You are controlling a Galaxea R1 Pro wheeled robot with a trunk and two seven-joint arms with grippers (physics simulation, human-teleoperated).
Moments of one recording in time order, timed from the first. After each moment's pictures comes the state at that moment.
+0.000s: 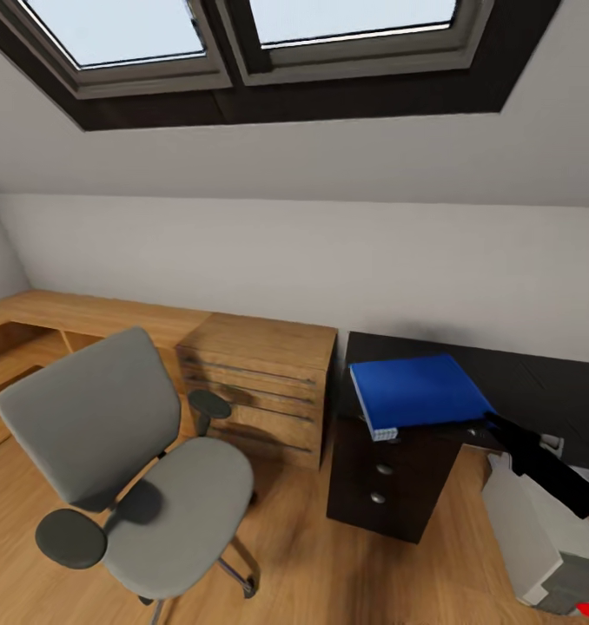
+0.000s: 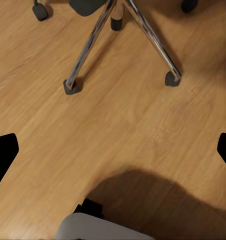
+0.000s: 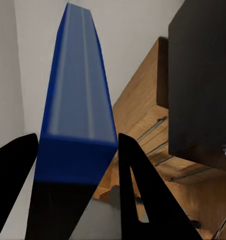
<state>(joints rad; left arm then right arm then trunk) -0.05 -0.06 0.20 -0.33 0.16 -0.43 0.05 -0.61 -0.27 -0.91 -0.78 -0.26 0.83 0.98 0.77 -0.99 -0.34</state>
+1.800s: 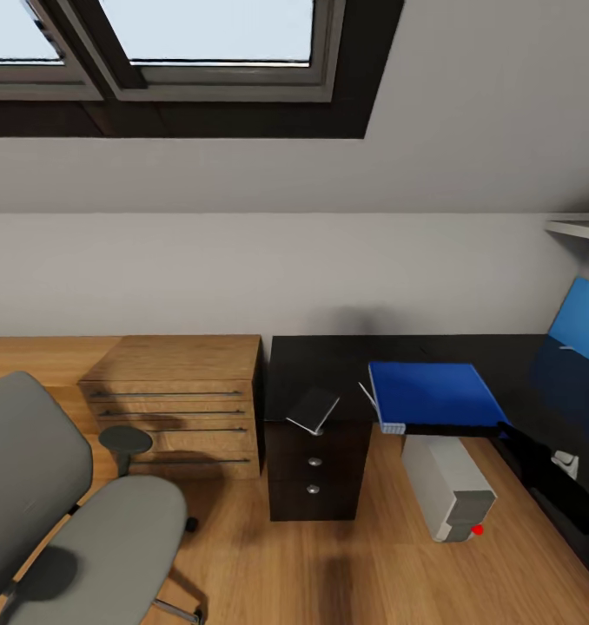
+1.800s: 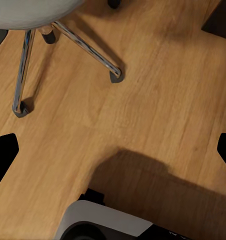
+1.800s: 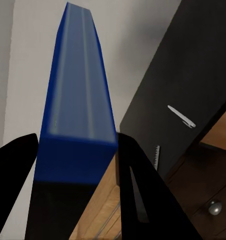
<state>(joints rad) -0.05 -0.06 0.19 -0.30 0.15 -0.43 0.05 -0.61 -0.26 -1.03 -0.71 -0.26 0.72 0.92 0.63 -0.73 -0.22</state>
